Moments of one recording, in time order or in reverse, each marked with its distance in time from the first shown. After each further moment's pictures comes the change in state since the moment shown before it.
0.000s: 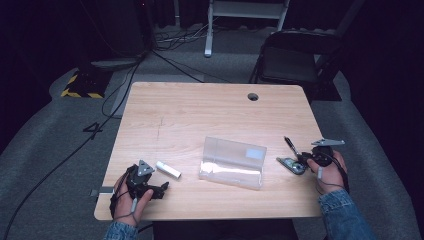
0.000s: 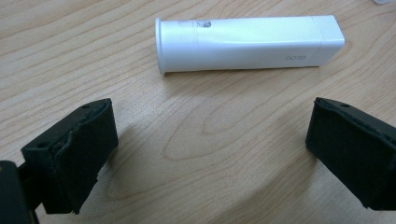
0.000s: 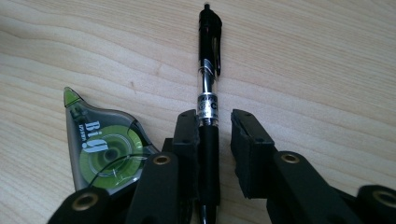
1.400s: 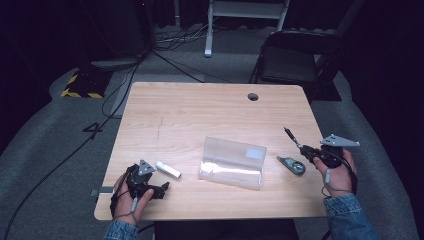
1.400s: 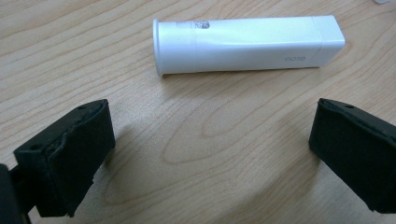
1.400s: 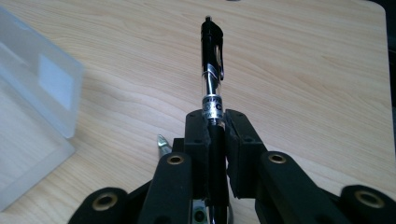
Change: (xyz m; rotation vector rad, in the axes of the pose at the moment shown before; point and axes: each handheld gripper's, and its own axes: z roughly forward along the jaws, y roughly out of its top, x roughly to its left) left arm 0.000 0.001 0.002 0.005 -0.007 -0.002; right arm 0.028 0.020 -0.059 -0.199 0.050 -0.078
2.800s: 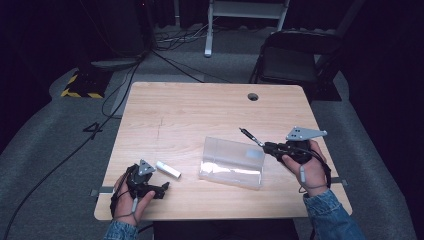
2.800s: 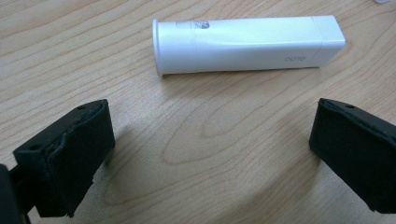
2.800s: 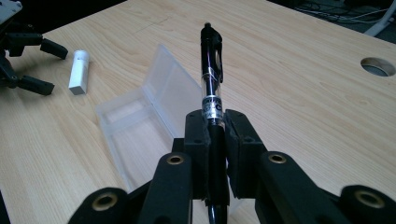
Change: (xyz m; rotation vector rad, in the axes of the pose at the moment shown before) left arm 0.000 0.000 0.000 -0.001 0.000 0.002; right arm 0.097 0.066 0.010 -0.047 0.319 -0.170
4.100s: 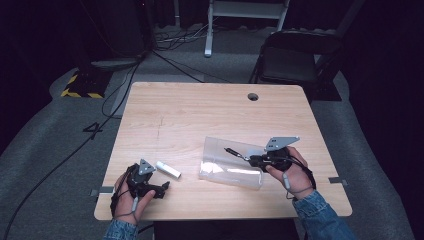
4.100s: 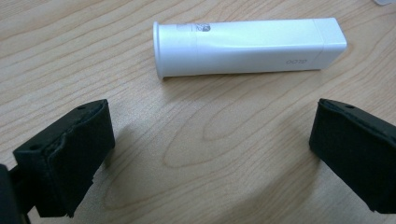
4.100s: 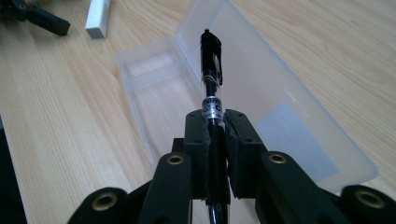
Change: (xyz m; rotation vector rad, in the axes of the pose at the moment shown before) left arm 0.000 0.001 0.001 0.000 0.001 -0.001; right arm 0.019 -0.017 0.043 0.159 0.105 -0.088
